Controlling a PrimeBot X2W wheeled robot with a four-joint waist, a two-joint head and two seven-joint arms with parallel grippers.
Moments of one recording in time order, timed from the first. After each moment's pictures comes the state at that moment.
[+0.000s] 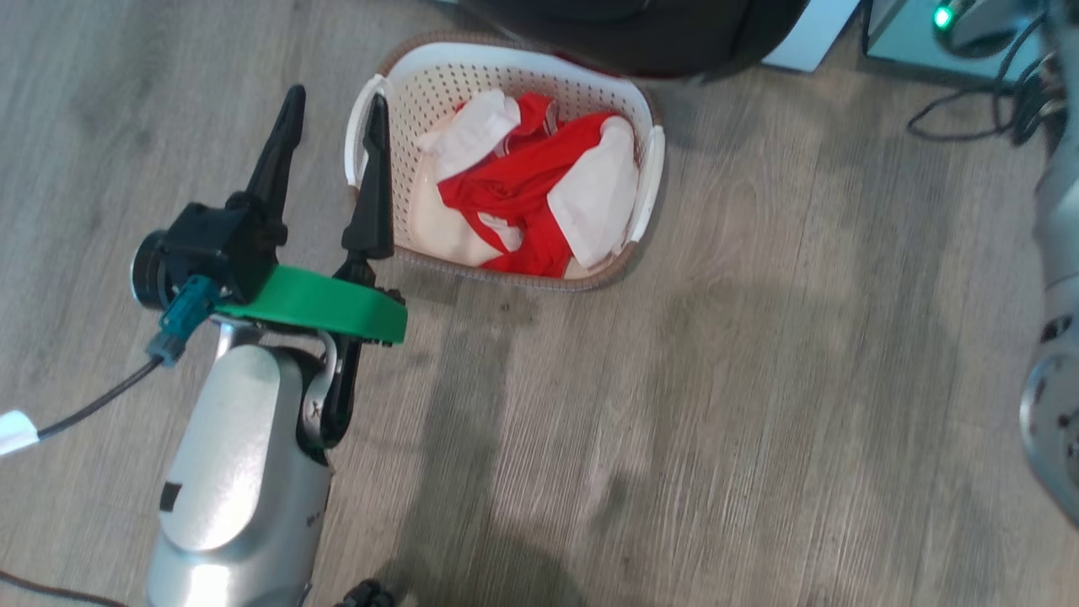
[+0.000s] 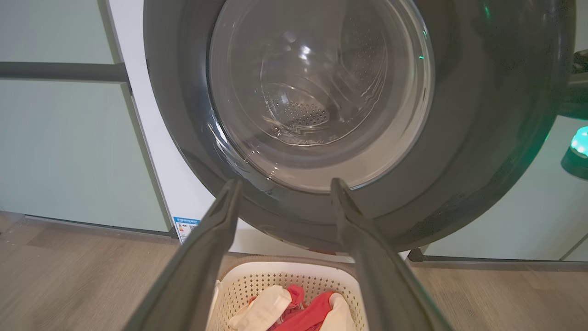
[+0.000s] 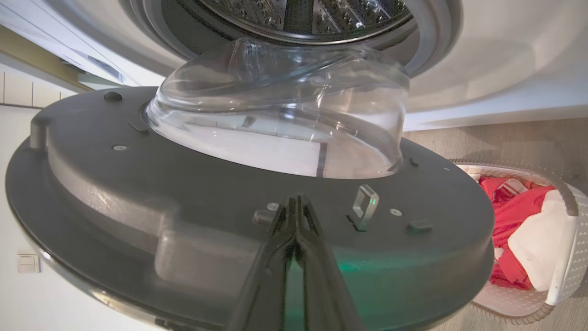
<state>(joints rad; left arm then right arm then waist) -0.46 0.03 -0.19 0.15 -0.24 0.01 -0.26 -1.31 -0.14 -0.14 0.98 1.20 0.13 0.90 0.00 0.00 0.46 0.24</state>
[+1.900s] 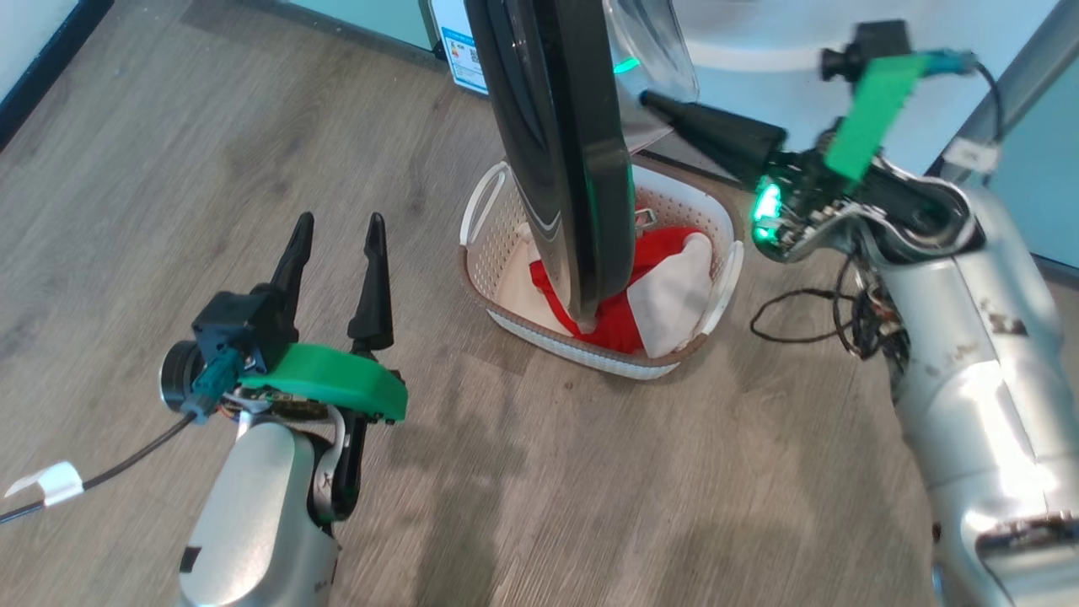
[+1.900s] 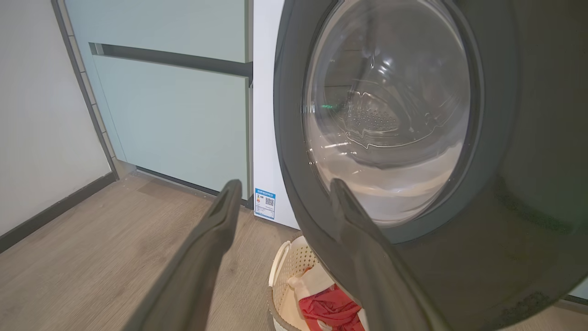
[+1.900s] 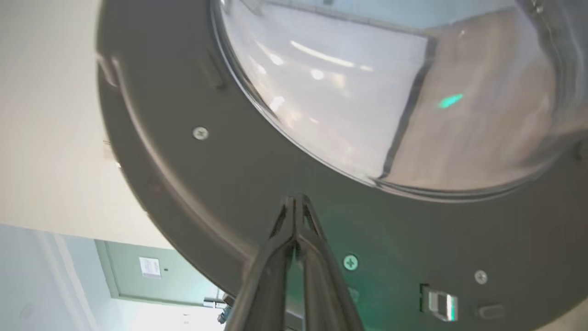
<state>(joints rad) -0.32 0.03 -0.19 0.25 -0.28 0.07 -0.26 -0.85 -0.07 0.14 0.66 1.59 0.13 0.82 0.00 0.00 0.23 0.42</state>
